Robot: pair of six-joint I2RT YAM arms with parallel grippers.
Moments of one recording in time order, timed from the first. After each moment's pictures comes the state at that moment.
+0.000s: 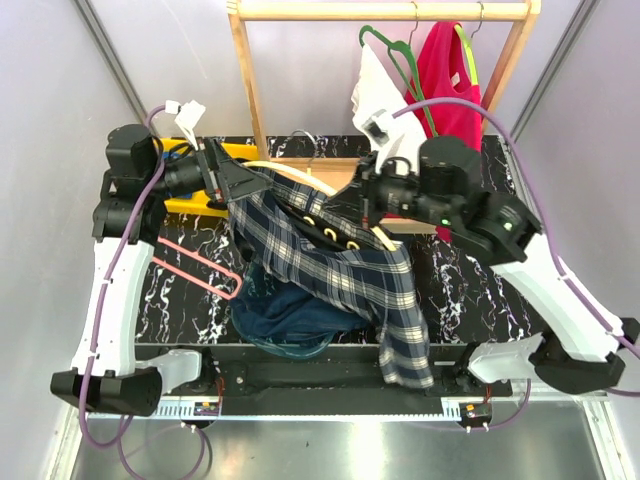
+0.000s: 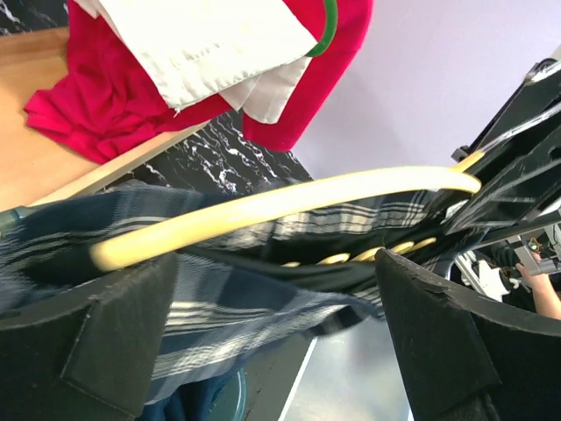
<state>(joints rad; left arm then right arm) -0.07 1.16 1.49 -0.54 1.04 -0.53 0.88 1.28 1.81 -0.72 -0.22 0.36</state>
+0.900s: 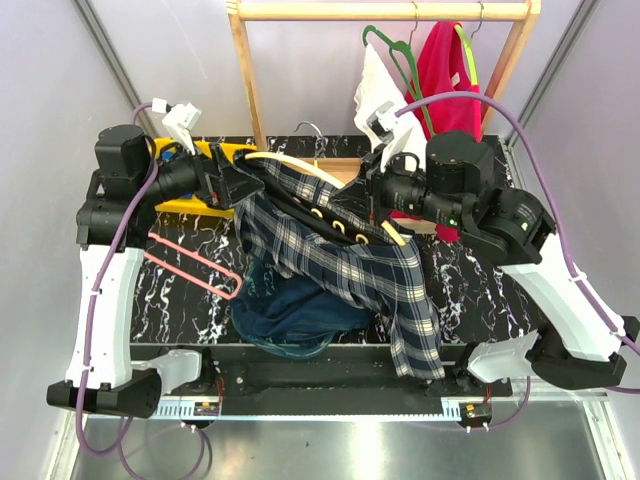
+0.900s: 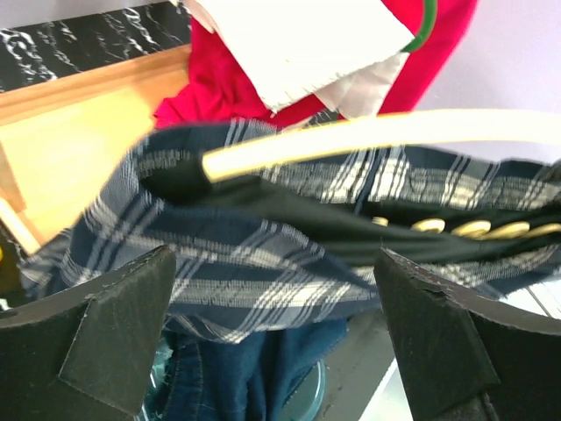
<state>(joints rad) -0.08 1.16 1.62 -0.80 0.81 -0.24 0.93 1.34 1.96 -0.83 -0.08 0.23</state>
